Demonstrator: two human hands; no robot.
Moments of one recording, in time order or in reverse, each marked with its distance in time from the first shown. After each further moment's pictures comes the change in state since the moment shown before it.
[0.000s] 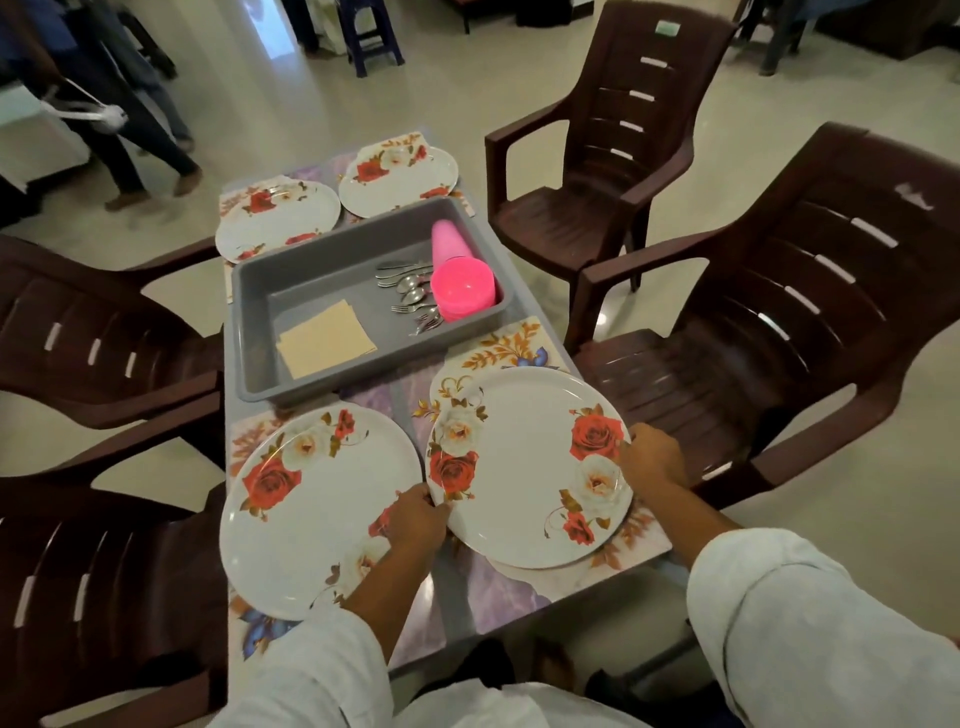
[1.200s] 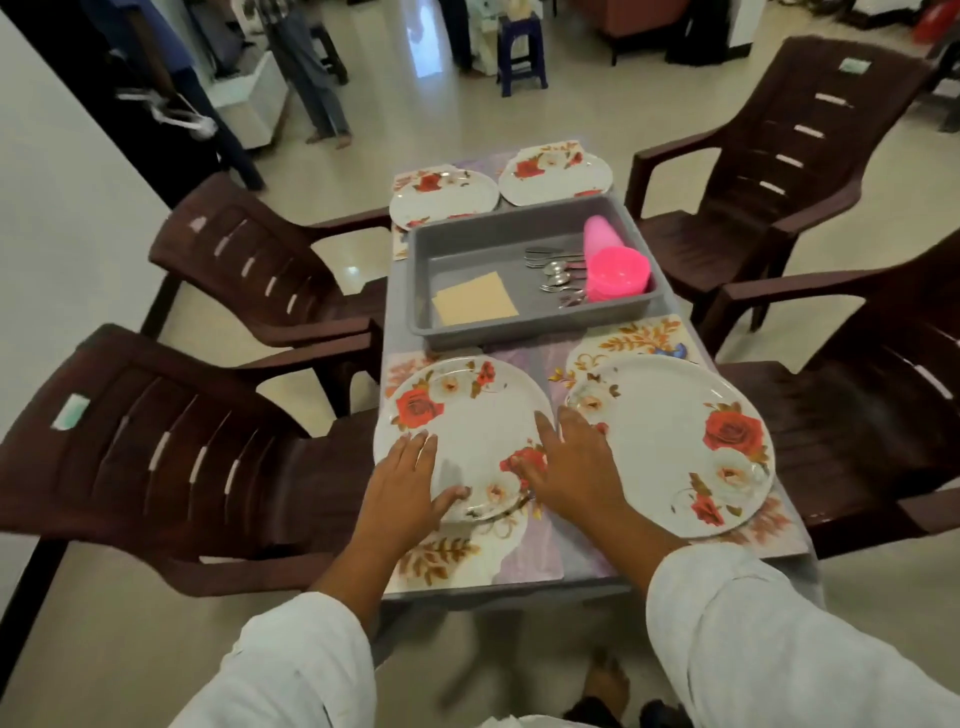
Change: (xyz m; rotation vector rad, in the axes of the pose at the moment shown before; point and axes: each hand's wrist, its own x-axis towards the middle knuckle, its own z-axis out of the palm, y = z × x) left_hand -0.054 -0.165 -0.146 0.581 0.269 0.405; right_hand -0.195 -0.164 0.103 -0.242 0.052 -0.828
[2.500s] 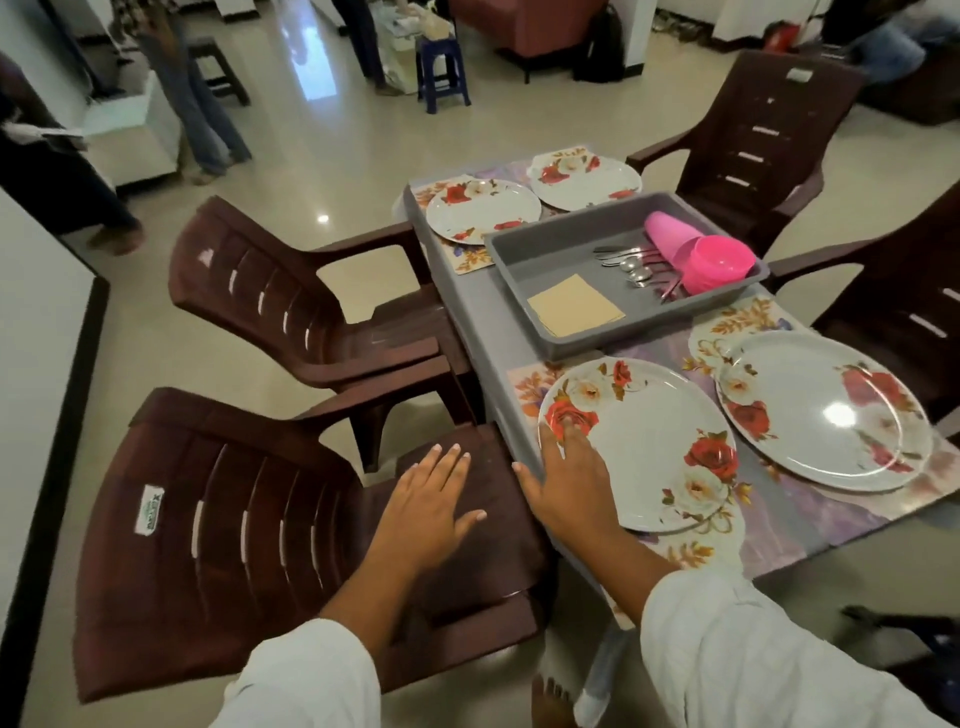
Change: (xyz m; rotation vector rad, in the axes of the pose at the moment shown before) left_hand 0.066 -0.316 -0.026 0.056 -0.032 0.463; right_hand 0.070 -0.320 0.096 0.015 0.078 0.357
